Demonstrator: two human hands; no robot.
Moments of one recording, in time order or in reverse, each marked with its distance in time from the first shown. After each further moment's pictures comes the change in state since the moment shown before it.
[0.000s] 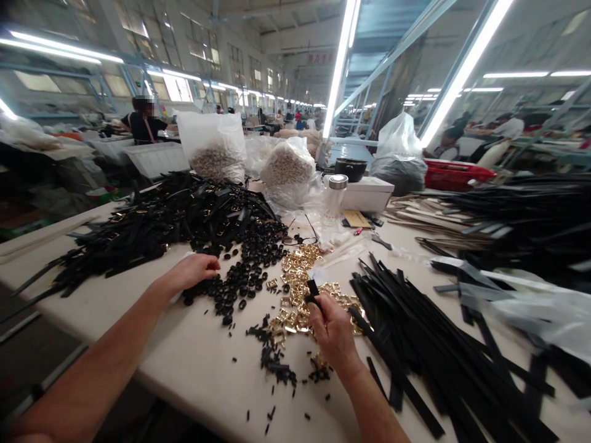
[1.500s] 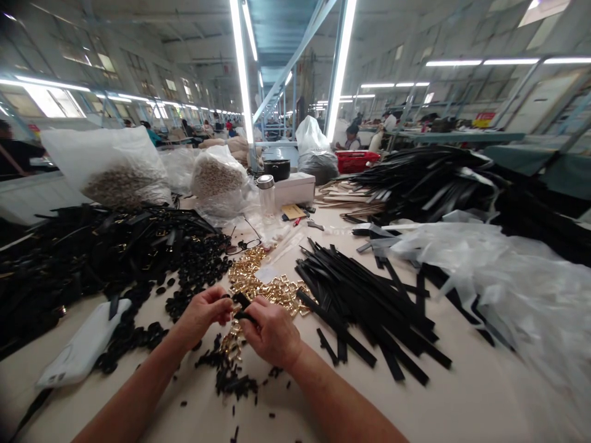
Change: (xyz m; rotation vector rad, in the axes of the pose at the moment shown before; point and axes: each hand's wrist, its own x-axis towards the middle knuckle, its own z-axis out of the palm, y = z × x) left_hand -0.006 0.141 0.101 -1.257 -0.331 -0.072; right_hand -0.009 -0.009 0.011 -0.062 -0.077 -0.105
